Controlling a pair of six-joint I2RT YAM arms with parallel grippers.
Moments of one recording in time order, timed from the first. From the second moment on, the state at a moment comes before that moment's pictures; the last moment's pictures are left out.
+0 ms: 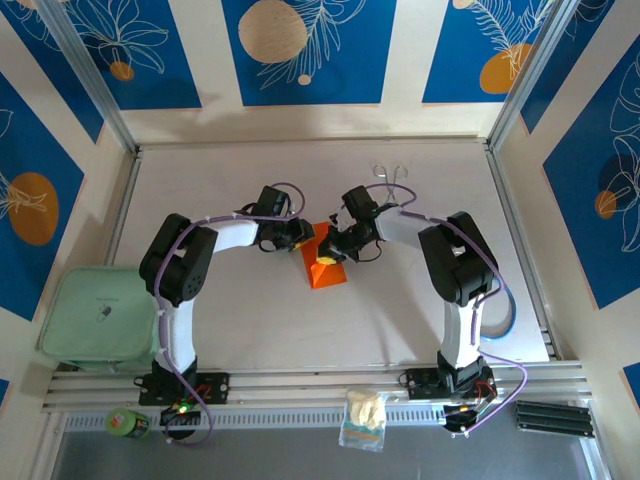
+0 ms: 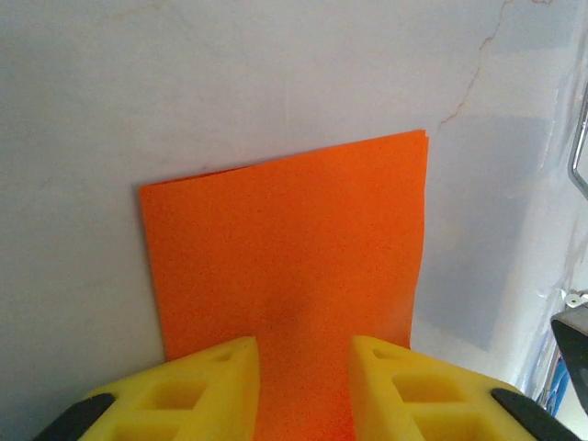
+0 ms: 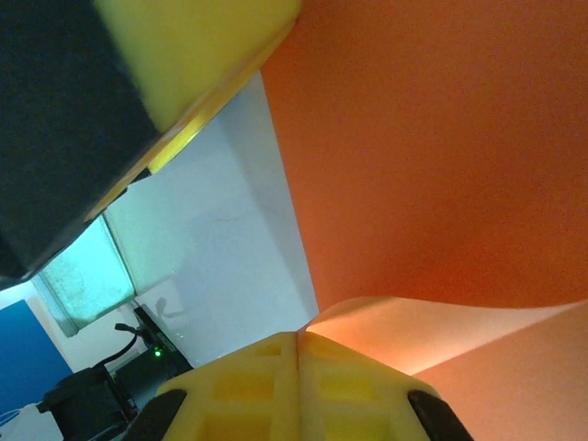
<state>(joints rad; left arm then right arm) -0.48 2.02 1.20 -0.12 0.45 -0.86 0.50 1.96 1.22 -0.44 -0.73 0.69</state>
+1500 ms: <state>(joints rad) -0.48 2.02 1.20 -0.12 0.45 -0.87 0.53 2.05 1.27 -0.43 -0.66 0.74</state>
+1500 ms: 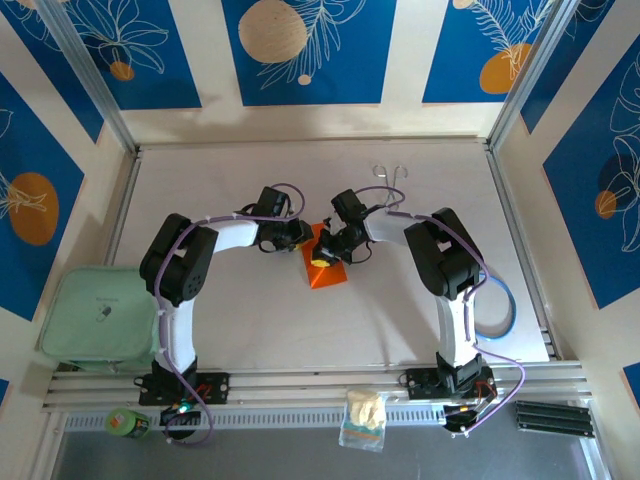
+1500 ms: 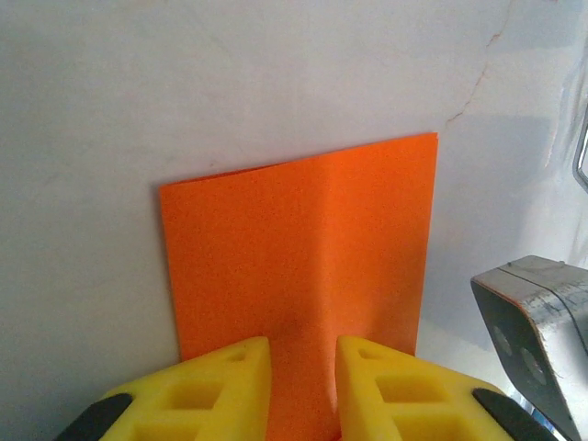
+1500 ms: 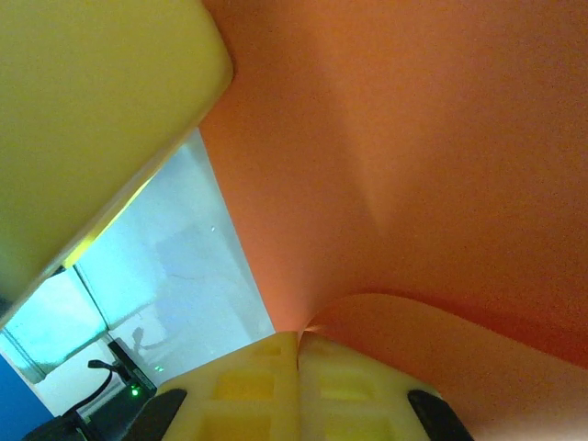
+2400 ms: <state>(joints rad) -0.48 2.02 1.20 -0.11 0.45 -0.87 0.53 2.07 1.28 -0.43 -0.68 0.74</state>
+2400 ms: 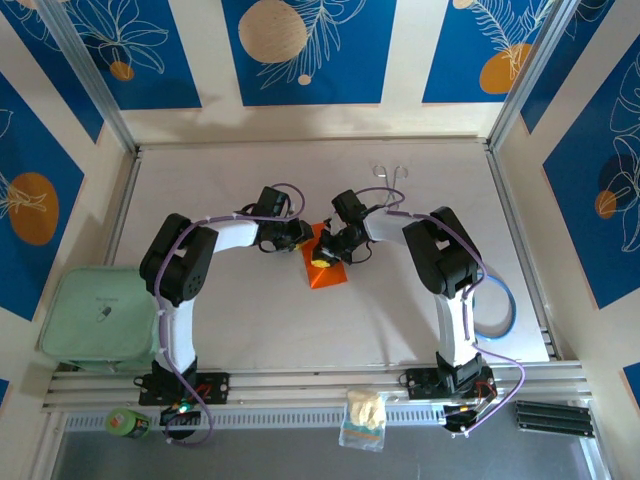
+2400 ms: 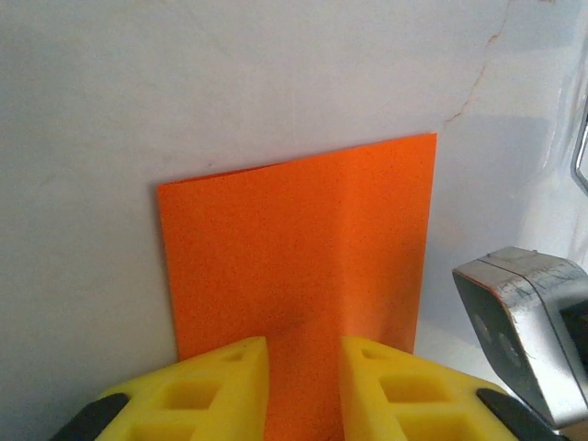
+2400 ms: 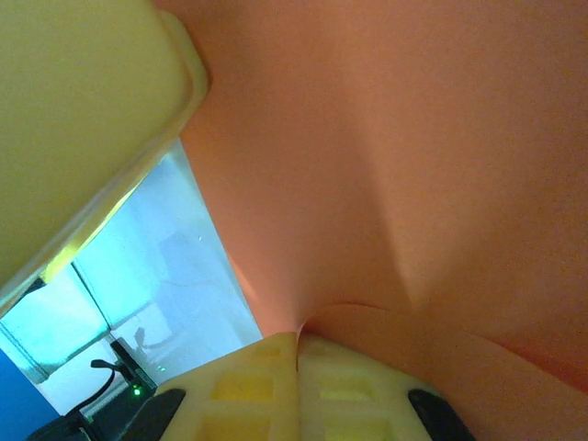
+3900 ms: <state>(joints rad) -0.55 1.84 1.08 -0.20 0.41 -0.93 0.52 2.08 1.29 -0.42 -0.69 0.74</state>
